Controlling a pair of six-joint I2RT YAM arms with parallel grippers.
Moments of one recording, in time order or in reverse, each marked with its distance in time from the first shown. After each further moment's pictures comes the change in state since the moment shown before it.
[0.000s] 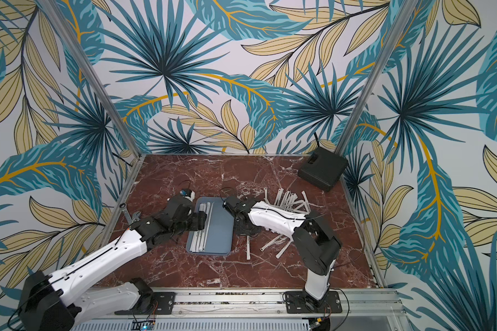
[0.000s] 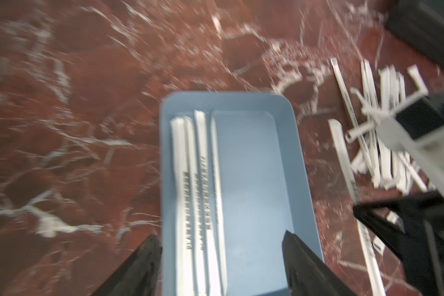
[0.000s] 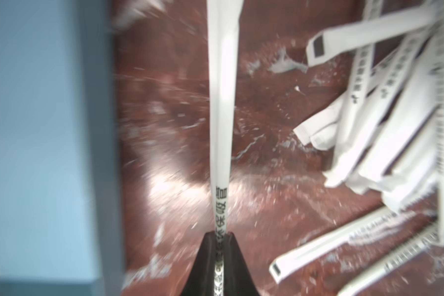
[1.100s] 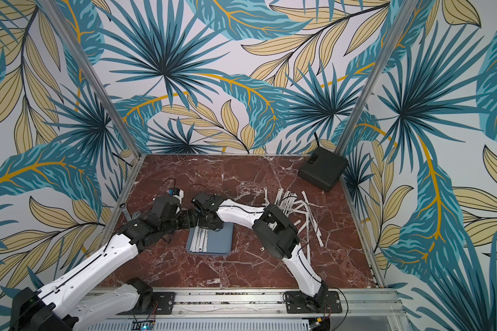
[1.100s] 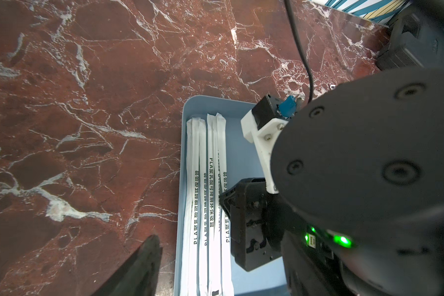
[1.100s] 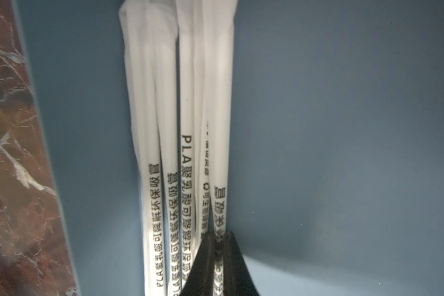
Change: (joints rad) left arm 0.074 -0.034 -0.033 0.002 0.121 -0.039; right arm 0.081 0.464 0.410 0.256 -0.185 0.163
